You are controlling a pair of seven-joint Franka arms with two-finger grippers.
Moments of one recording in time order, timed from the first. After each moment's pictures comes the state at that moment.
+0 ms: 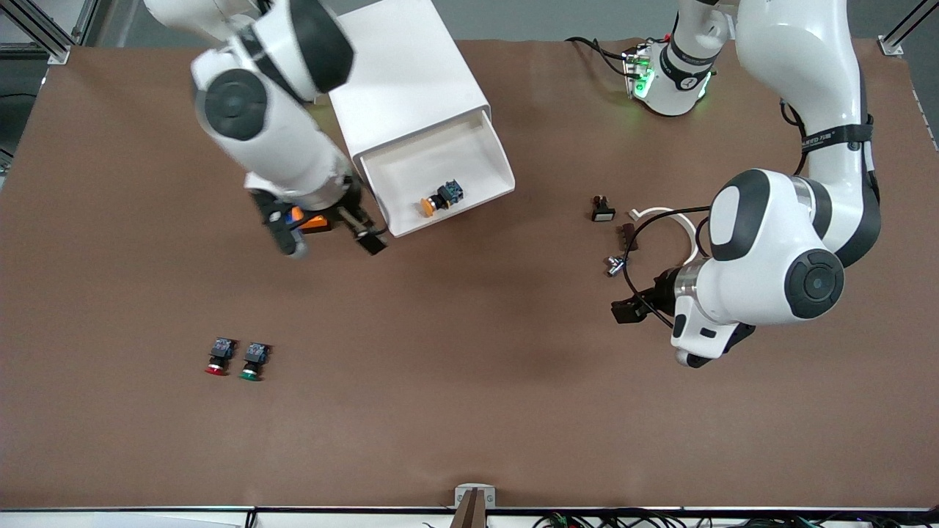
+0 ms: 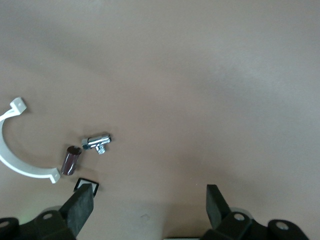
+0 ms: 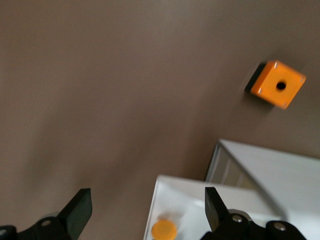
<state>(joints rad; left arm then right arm) -0.49 0.60 0.29 -1.24 -0.41 1.64 -0.64 0.32 0.25 0.13 -1.52 0.13 1.74 1.37</state>
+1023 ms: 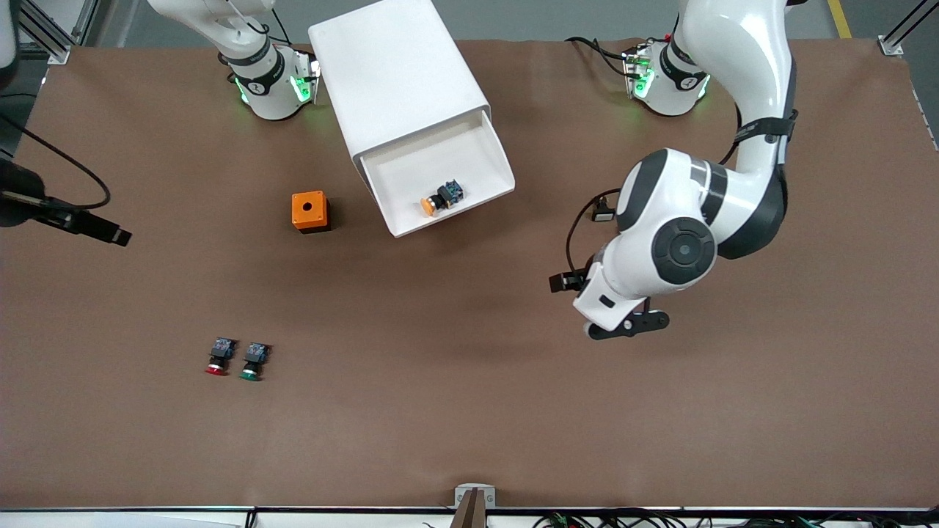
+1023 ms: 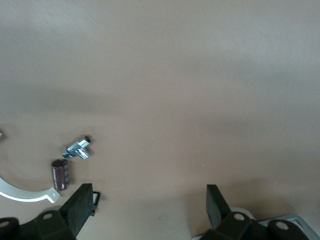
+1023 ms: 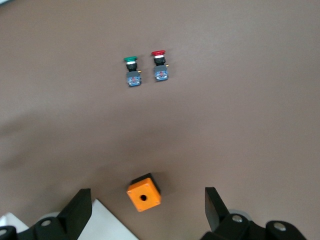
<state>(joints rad) -0.62 0.61 0.21 -1.27 -0.30 1.68 -0.50 0.04 0.16 -0.14 -1.41 0.12 1.48 0.20</state>
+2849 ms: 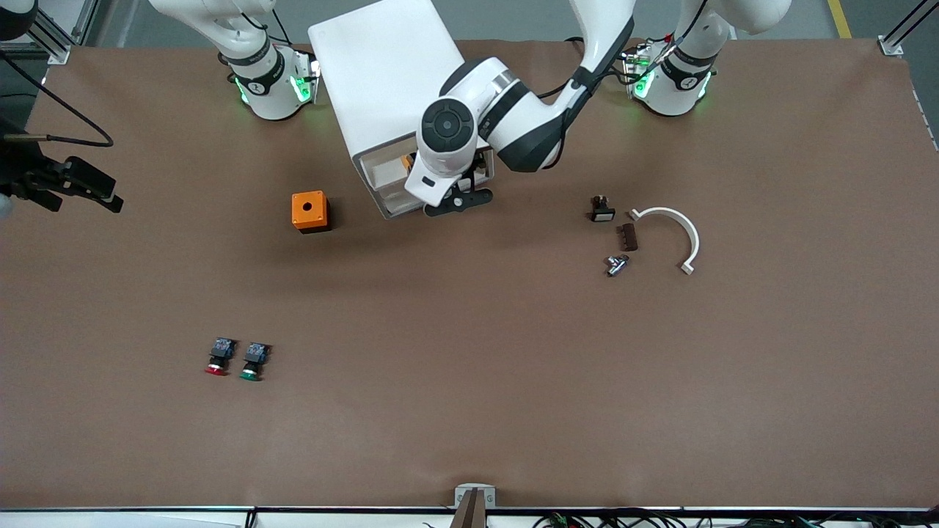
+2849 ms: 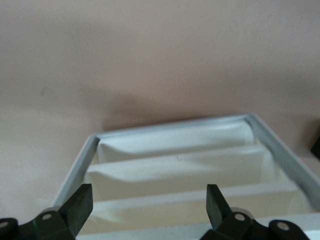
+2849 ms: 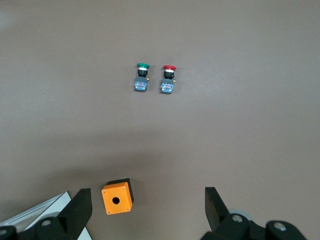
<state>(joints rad) -0.98 0.59 0.05 -1.41 -0.38 1.82 -1.03 0.02 -0.05 -0.06 -1.65 0.04 1.65 0.01</state>
